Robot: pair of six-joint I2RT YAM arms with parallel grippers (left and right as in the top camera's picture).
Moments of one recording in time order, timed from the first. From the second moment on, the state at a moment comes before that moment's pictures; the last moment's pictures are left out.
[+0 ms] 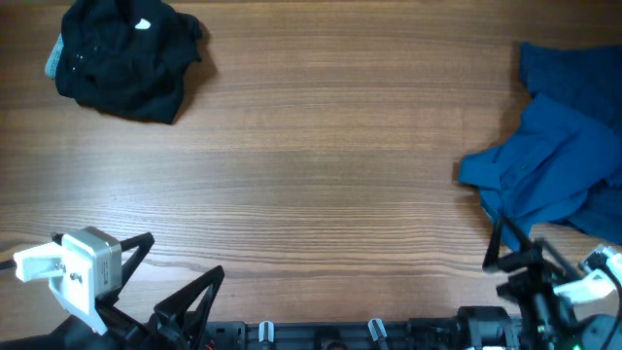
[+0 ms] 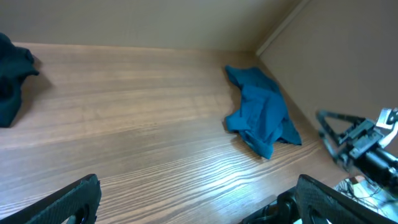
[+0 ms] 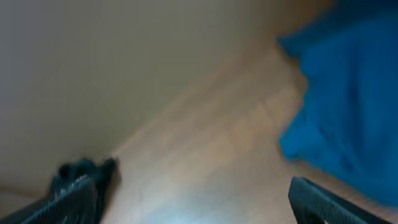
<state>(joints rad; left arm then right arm) 0.01 0.79 1.84 -1.56 0.58 -0.12 -0.03 0.18 0.89 -0.97 -0.01 0.67</state>
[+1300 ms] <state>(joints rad) 0.01 0.79 1.84 -1.56 0.57 -0.12 -0.06 0.02 0.04 0.11 -0.21 0.22</state>
